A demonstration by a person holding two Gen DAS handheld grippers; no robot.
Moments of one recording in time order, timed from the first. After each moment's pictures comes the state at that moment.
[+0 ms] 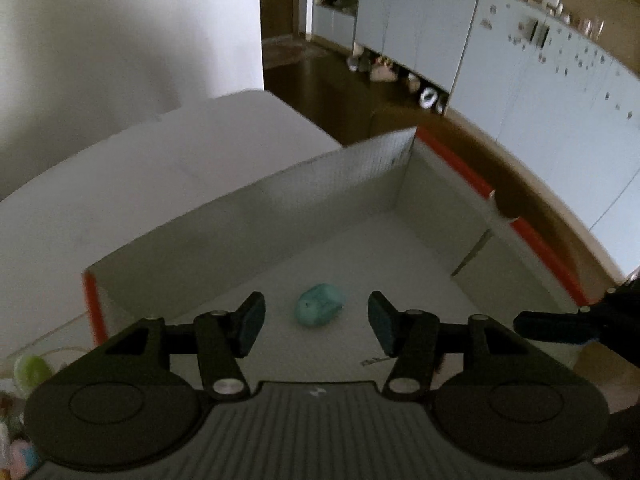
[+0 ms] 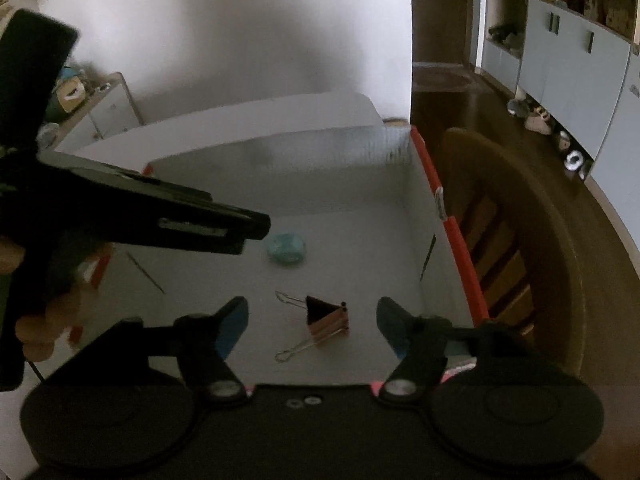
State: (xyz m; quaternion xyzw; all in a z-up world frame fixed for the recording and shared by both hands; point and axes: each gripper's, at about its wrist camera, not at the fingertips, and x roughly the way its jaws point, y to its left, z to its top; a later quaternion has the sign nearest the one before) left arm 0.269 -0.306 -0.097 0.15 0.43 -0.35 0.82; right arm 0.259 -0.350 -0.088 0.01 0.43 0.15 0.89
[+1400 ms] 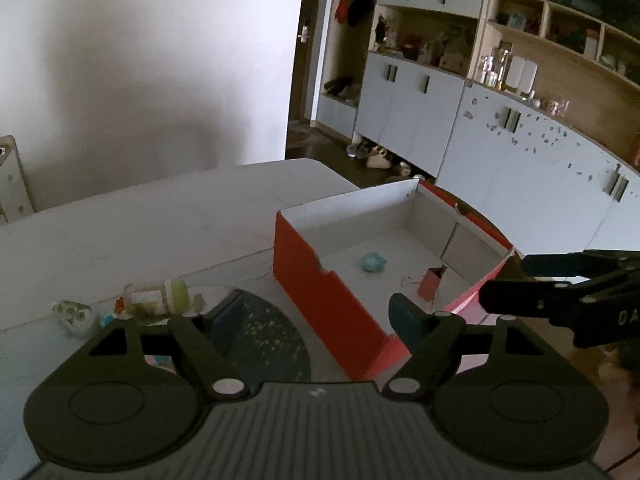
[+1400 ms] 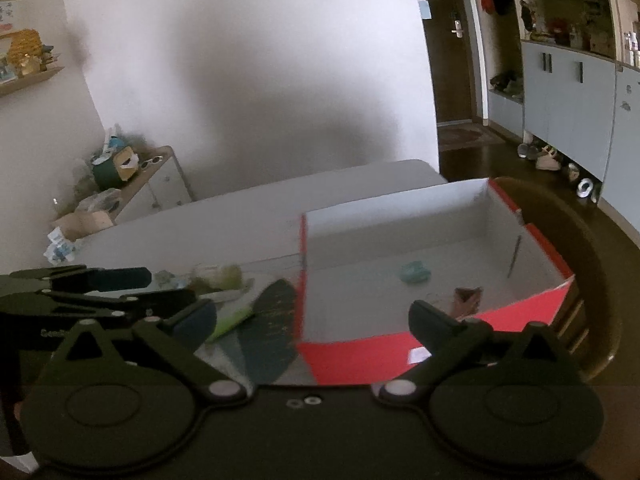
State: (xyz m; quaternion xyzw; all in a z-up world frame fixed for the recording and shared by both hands) left arm 0.194 -0.064 -0.030 0.07 0.32 -0.38 0.86; right arm 0.165 -0.242 -0.050 0.08 0.33 0.15 0.93
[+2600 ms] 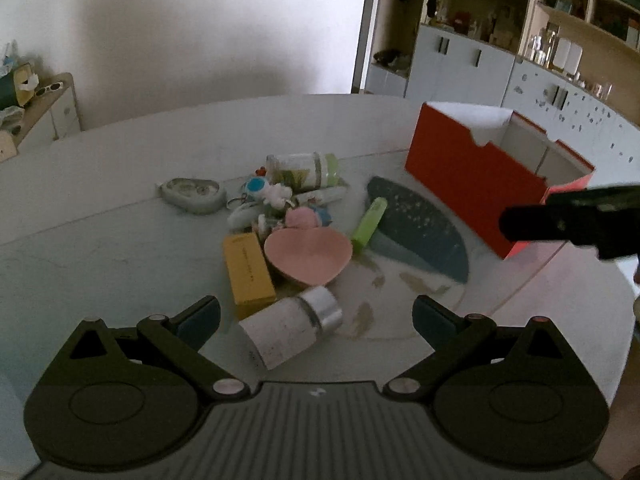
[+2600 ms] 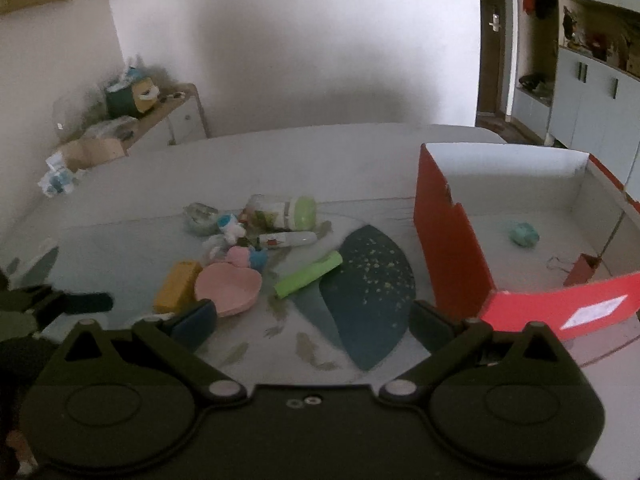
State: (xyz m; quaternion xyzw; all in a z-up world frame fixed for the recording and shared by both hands) left arm 0.225 0.089 -0.137 0.08 0.36 -0.33 0.87; right arm 0.186 -0.097 -0.119 0.01 0.37 0.15 0.92
